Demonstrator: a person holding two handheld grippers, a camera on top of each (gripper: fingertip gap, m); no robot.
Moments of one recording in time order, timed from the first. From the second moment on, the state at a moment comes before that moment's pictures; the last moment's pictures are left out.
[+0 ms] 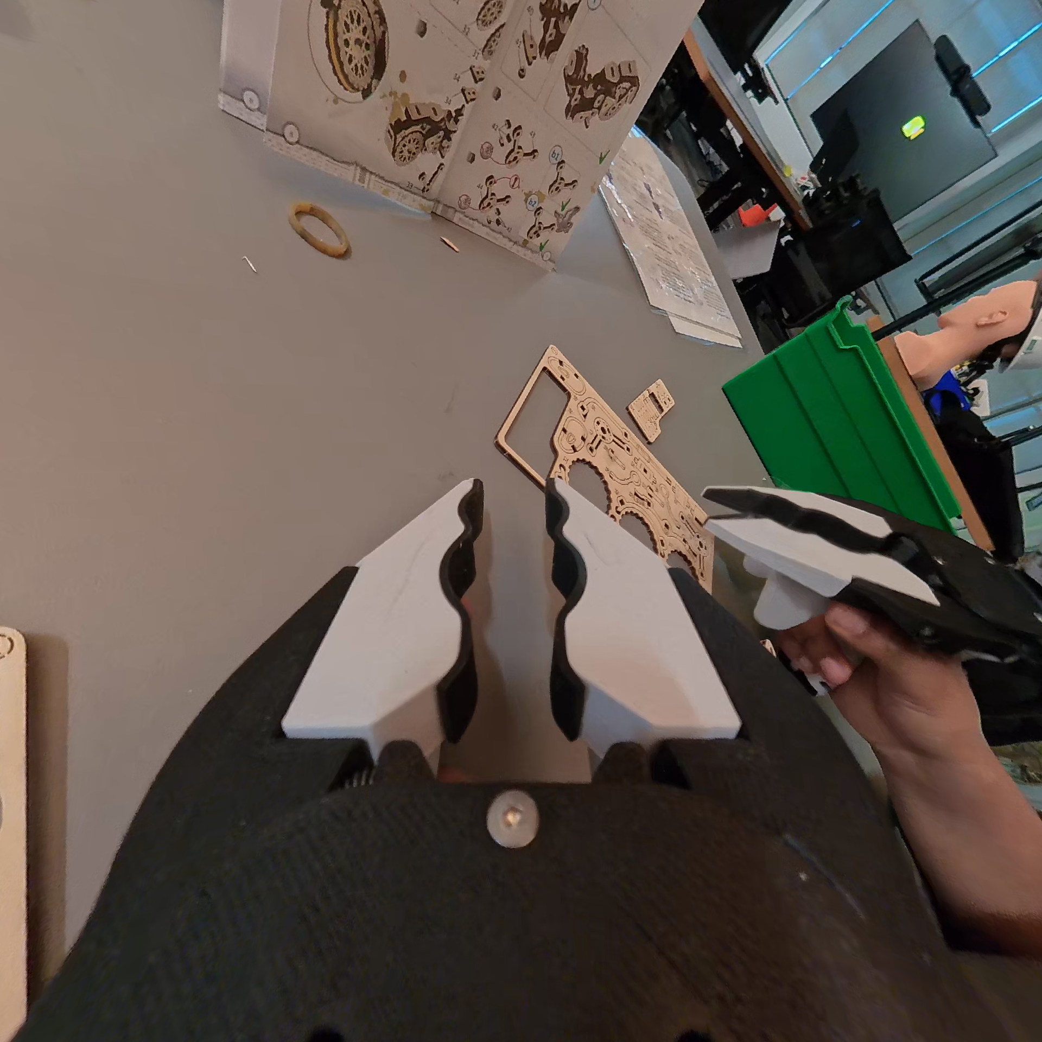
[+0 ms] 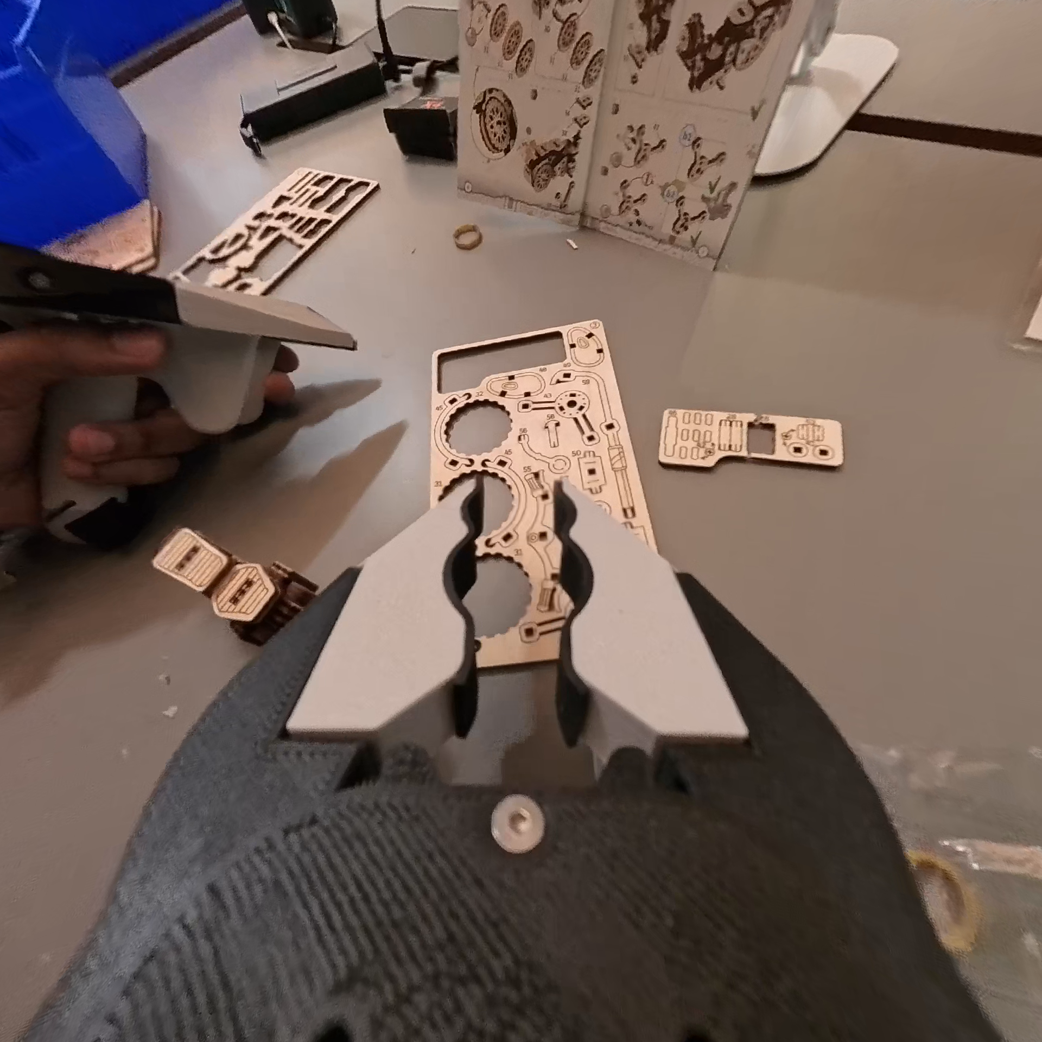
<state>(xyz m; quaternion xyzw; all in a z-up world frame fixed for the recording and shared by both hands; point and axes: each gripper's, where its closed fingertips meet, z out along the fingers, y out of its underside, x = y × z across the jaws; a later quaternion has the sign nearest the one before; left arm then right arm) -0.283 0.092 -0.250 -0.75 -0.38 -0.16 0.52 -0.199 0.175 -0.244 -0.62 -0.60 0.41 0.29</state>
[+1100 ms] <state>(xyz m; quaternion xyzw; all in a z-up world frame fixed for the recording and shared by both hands) -0.284 0.093 -0.252 -0.75 -0.38 -0.15 0.52 -0.199 0.173 -0.248 -0.62 -0.61 0.40 0.29</state>
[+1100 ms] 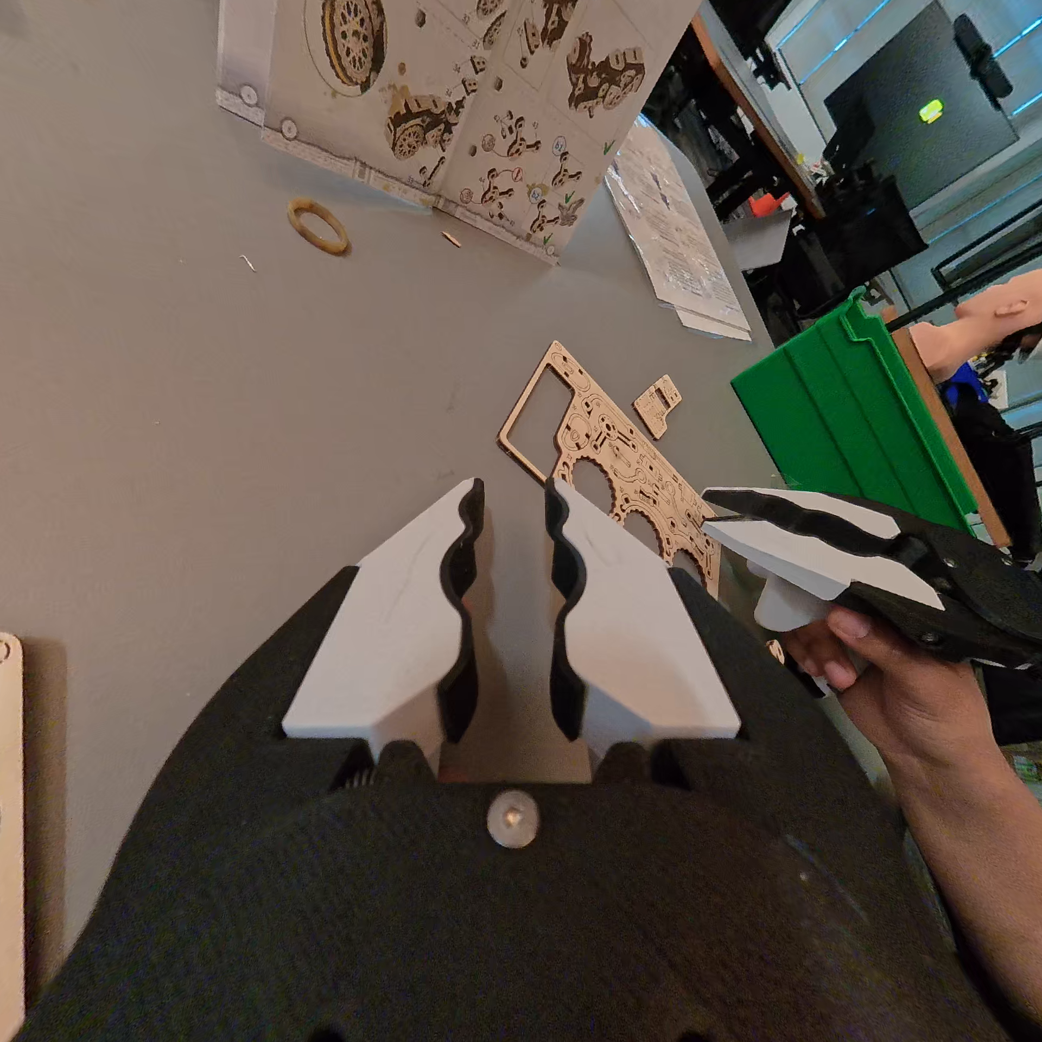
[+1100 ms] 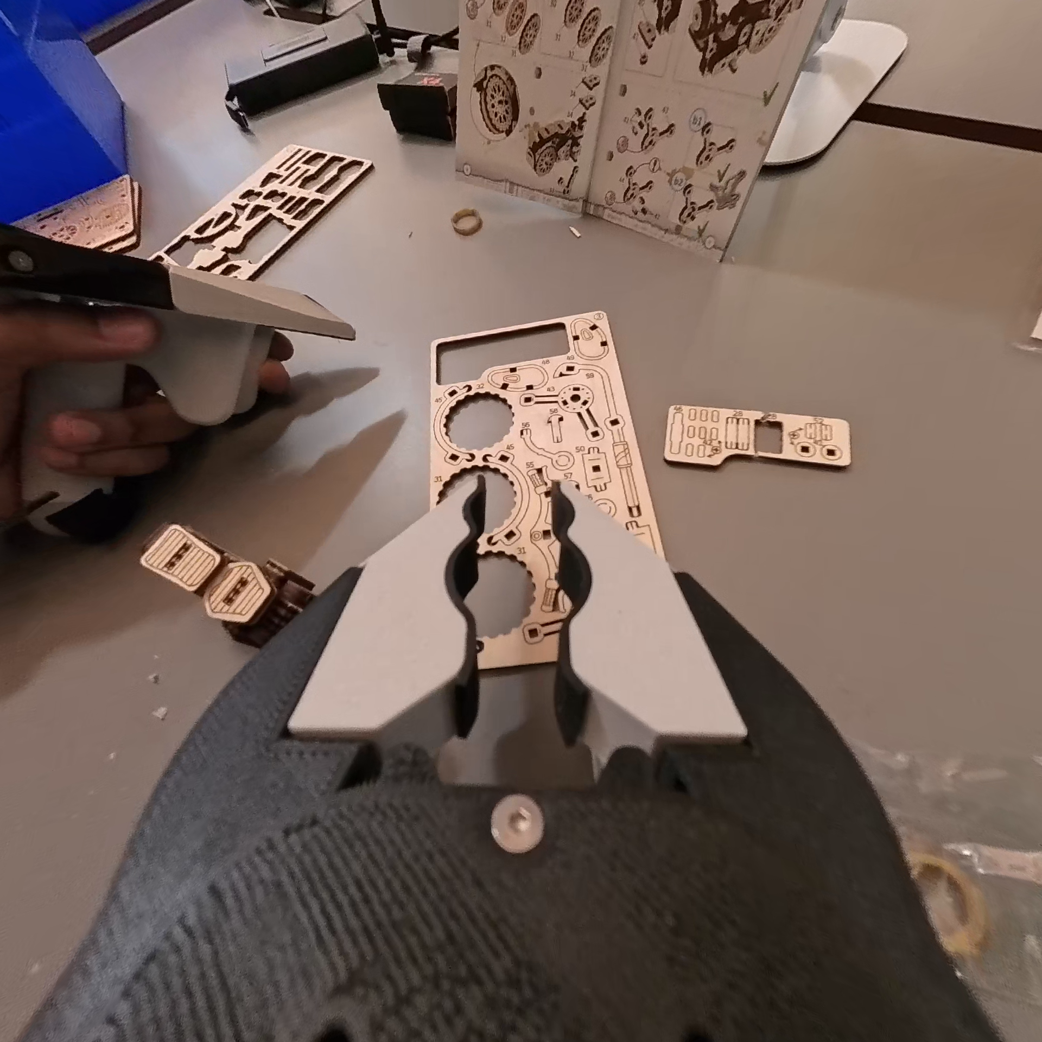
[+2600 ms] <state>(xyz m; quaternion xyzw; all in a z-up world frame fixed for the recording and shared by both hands) -0.283 0.093 -0.251 -0.75 -0.38 -0.16 0.52 -0.201 0.190 -0.238 -0.64 -0.57 0.45 0.27</state>
